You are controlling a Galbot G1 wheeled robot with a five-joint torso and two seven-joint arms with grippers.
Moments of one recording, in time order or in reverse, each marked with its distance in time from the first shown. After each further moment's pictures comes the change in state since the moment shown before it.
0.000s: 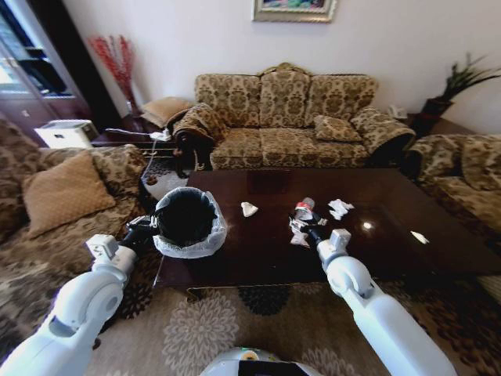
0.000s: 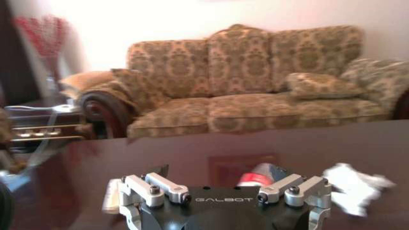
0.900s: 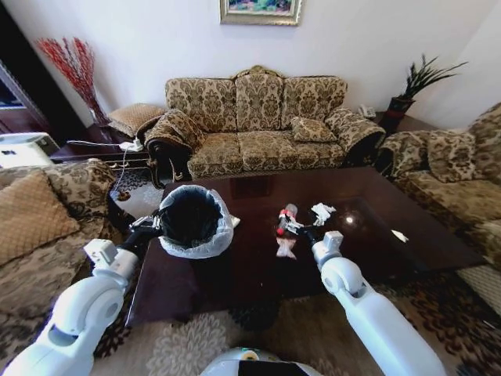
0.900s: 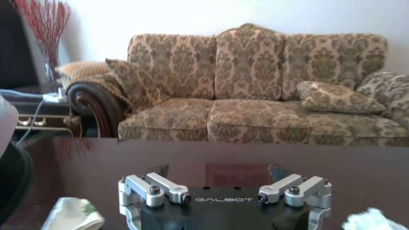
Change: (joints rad) left arm 0.012 -0.012 0.008 -0.036 0.006 -0.006 0.011; right arm 0.100 0.024 -0.096 -0.137 -0.112 0.045 -0.109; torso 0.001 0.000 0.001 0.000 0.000
